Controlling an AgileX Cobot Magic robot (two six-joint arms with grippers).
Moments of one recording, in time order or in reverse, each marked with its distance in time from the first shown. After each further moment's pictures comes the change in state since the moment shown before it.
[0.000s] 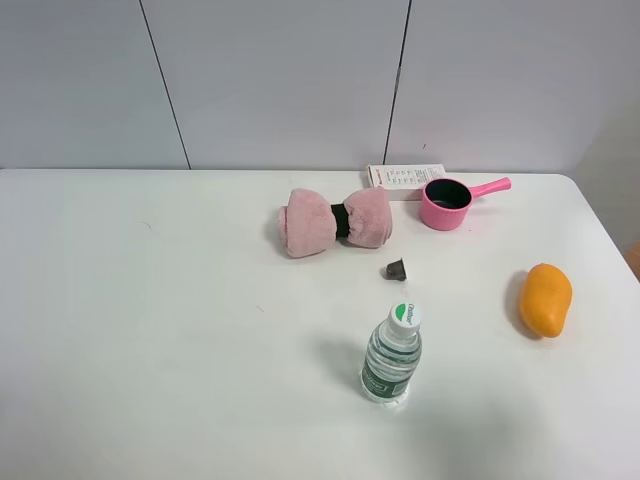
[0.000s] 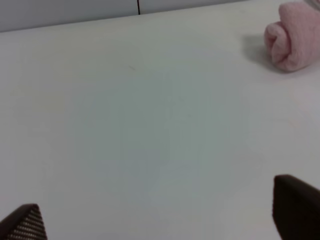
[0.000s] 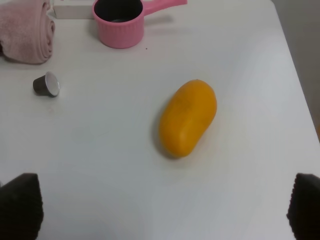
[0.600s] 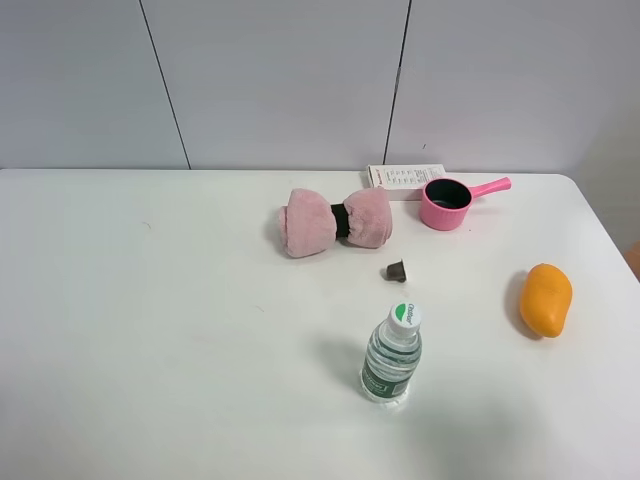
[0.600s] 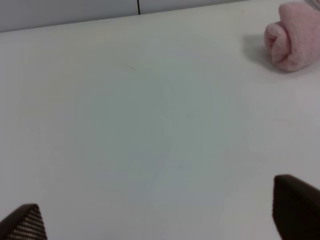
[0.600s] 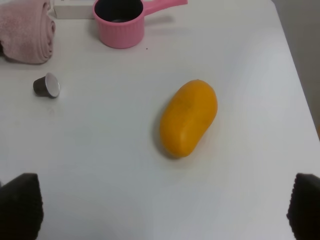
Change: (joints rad) left arm 0.000 0.000 0.000 0.000 0.000 0.000; right arm 0.000 0.000 0.000 0.004 0.000 0.001
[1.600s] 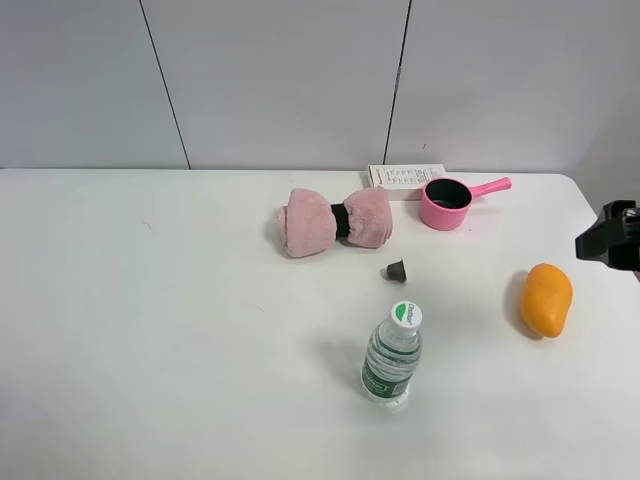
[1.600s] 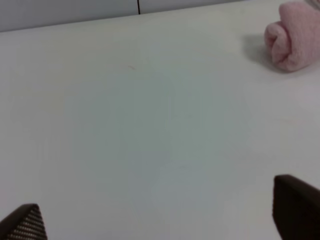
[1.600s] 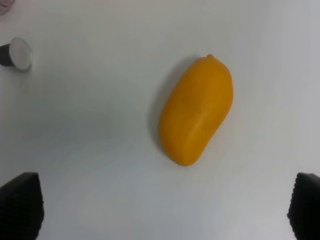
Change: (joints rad) left arm 0.000 0.000 0.000 0.000 0.000 0.000; right arm -0.005 0.948 -0.290 -0.008 -0.201 0.019
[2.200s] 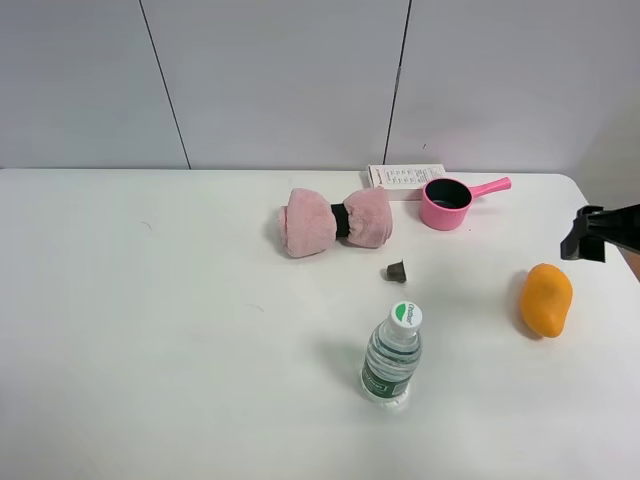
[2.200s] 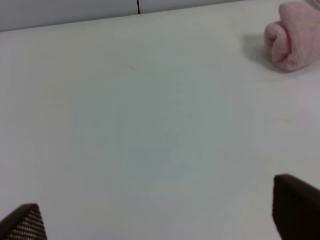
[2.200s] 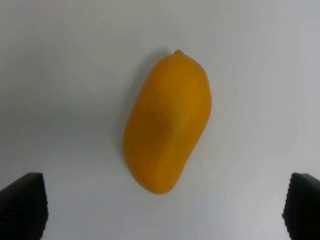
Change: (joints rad) left arm 0.000 0.000 0.000 0.000 0.000 0.000; right arm -0.102 0.258 0.055 0.002 -0.211 -0.006
